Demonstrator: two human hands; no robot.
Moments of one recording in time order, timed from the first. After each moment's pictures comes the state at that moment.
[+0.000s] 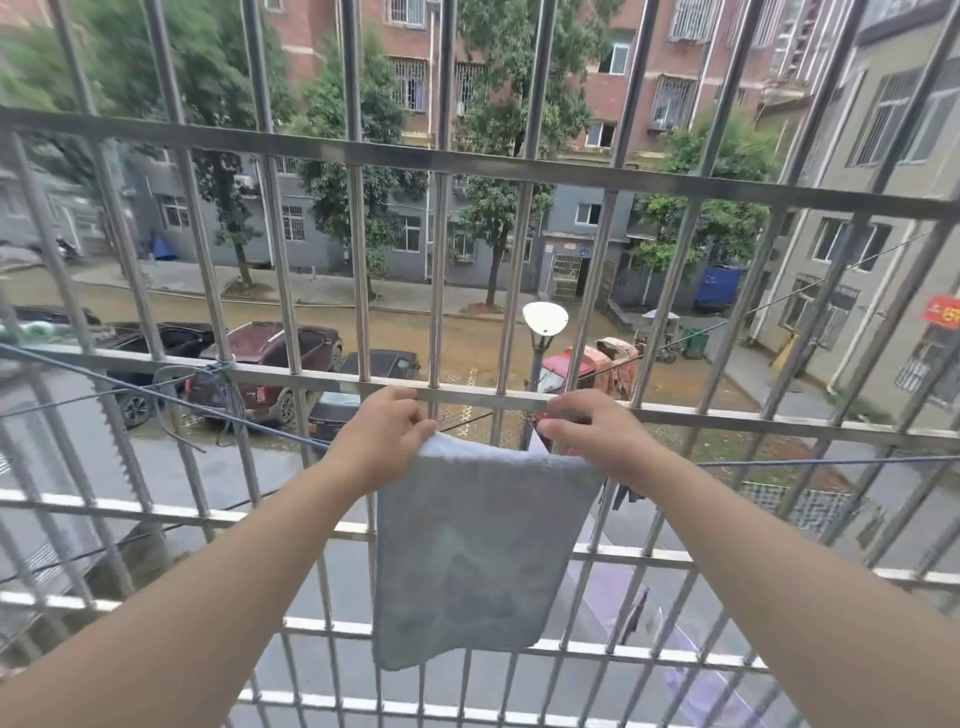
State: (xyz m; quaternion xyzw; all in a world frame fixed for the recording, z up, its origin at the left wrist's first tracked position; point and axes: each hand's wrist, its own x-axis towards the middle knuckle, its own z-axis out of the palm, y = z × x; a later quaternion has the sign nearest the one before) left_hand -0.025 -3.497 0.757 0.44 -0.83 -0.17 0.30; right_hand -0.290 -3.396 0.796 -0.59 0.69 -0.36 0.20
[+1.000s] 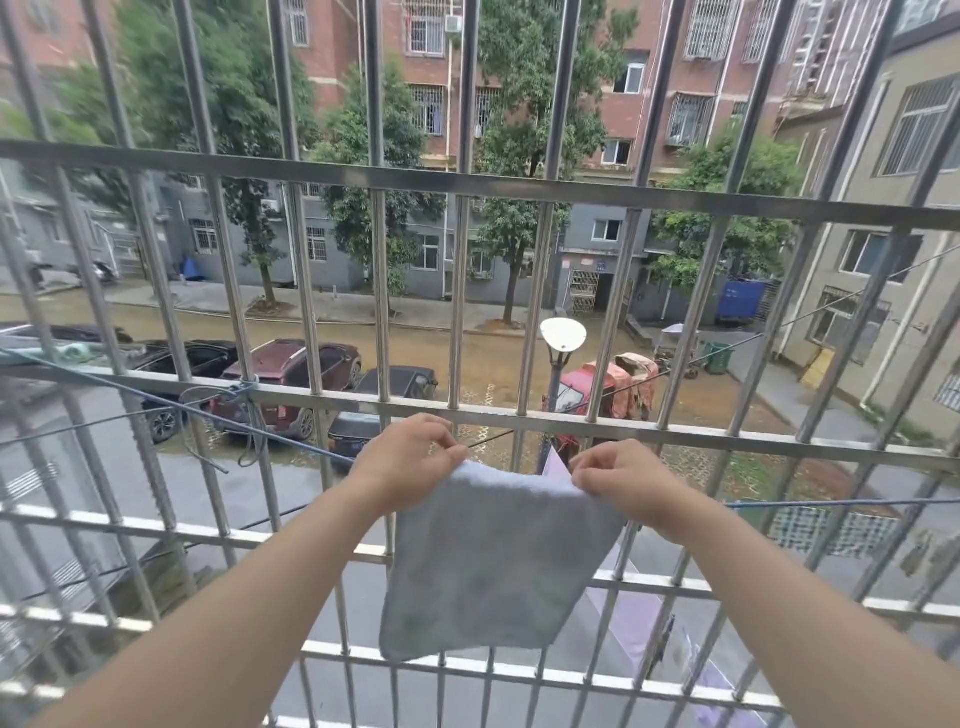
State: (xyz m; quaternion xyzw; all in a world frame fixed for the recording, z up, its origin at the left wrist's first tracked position) left_hand -0.027 -3.501 0.761 0.46 -0.82 -0.19 0.26; right_hand -0.295 -3.401 0.775 -0.57 0.70 -0.35 0.27
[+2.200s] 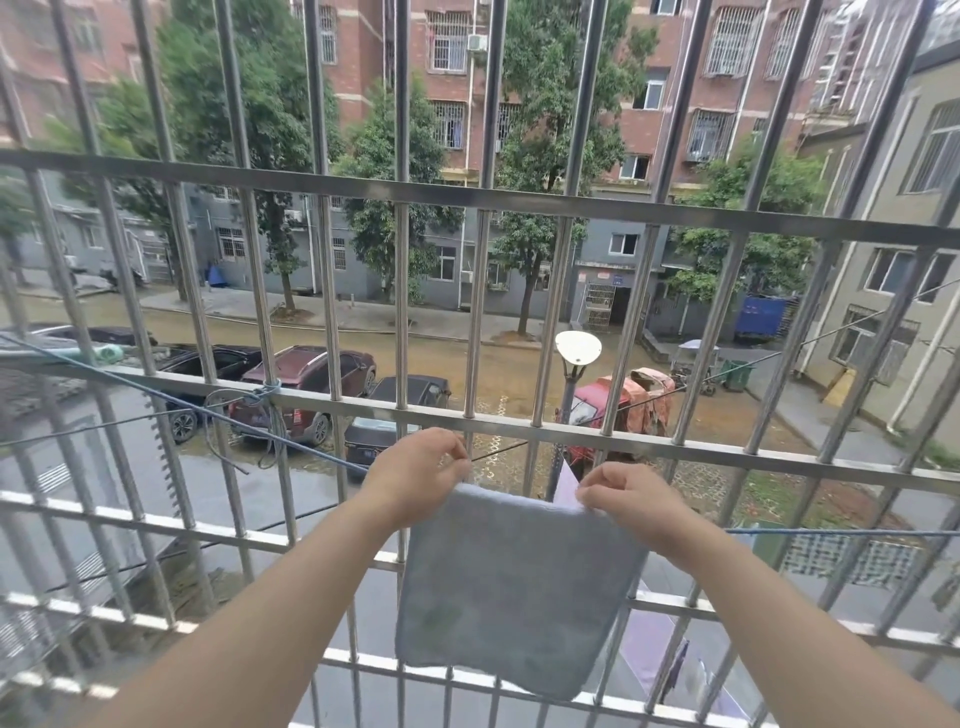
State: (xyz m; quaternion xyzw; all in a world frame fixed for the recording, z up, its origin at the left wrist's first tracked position) left_hand -0.023 -3.487 0.761 0.47 -0.82 -0.17 0.28; right_hand -0.287 -3.393 0.768 -0.59 0.70 -0.33 0.25
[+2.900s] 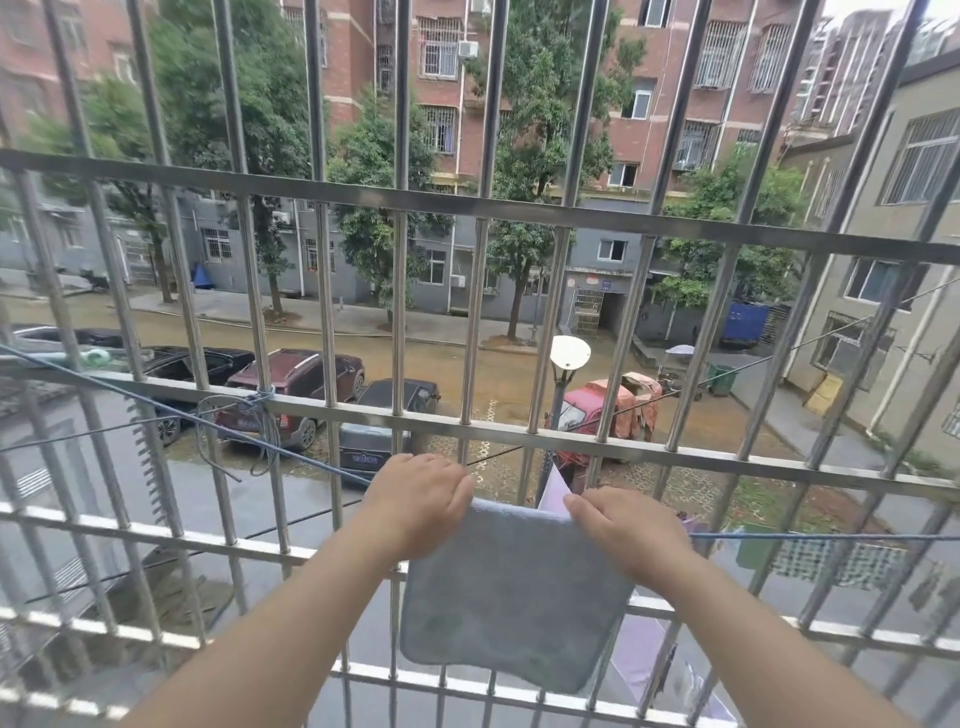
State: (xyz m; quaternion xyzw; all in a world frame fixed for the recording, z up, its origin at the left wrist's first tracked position) left_hand -0.026 -3.487 0.744 0.44 -0.88 0.07 0.16; right_hand -0.264 -3.381 0.768 -0.65 0.75 -0.13 0.04
